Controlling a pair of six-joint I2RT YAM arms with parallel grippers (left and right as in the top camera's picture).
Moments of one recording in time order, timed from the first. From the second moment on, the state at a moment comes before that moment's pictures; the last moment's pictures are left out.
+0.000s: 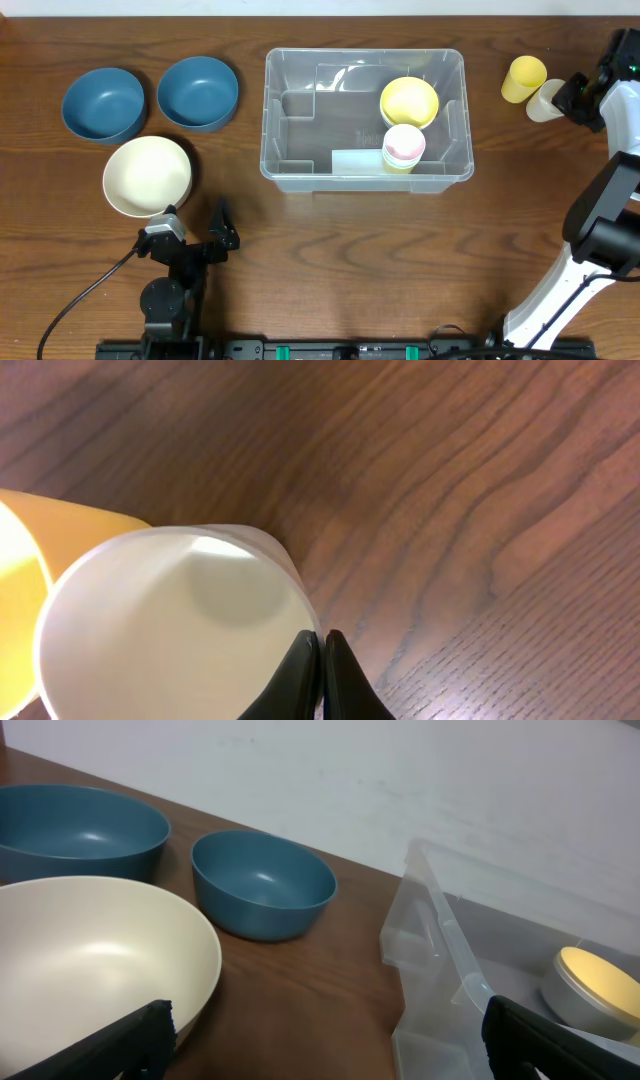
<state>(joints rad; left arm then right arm) -0.03 0.01 0.02 -0.12 -0.02 -0.35 -0.39 2.16 1.76 -0.75 0.07 0.39</state>
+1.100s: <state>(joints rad) -0.03 0.01 0.02 -0.12 -0.02 -0.35 -0.38 1.74 1.77 -1.07 -0.09 0.39</state>
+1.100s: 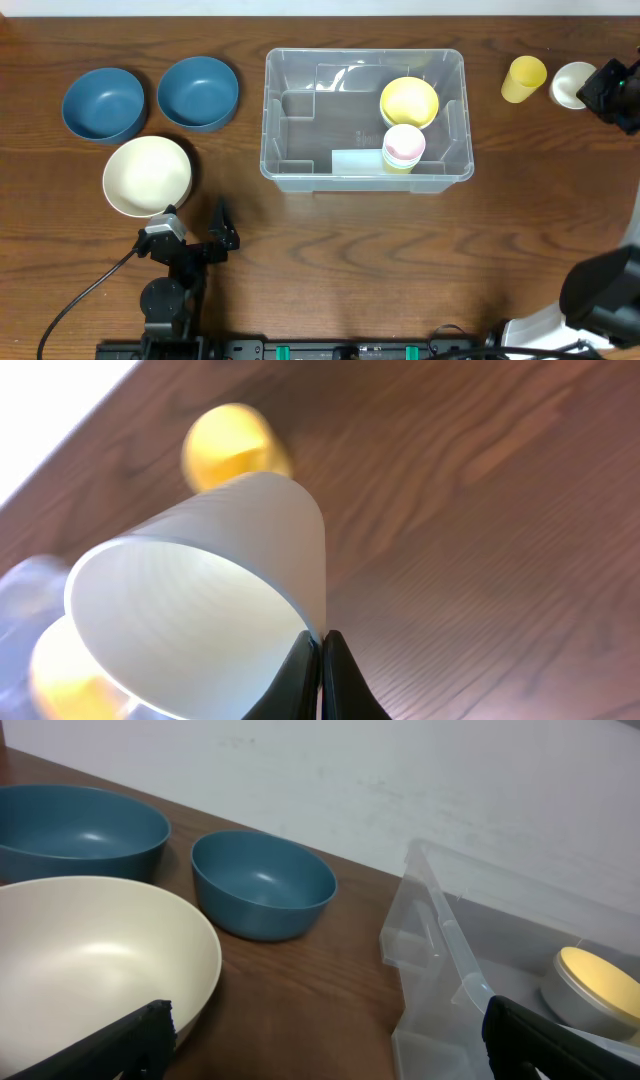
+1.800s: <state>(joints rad) -0.03 0.01 0.02 -0.12 -0.02 -0.35 0.16 1.54 1.77 -1.29 -0.21 0.29</state>
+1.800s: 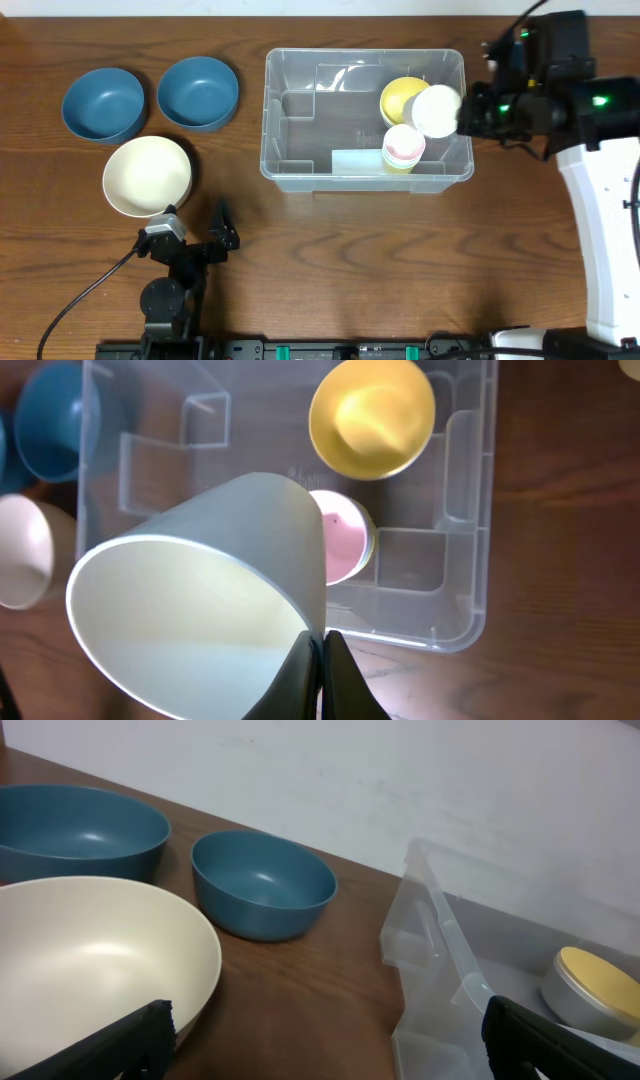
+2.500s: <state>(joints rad) -0.03 0.01 0.02 -0.12 -0.02 -0.35 0.22 1.61 1.53 -1.14 -0.12 0.33</state>
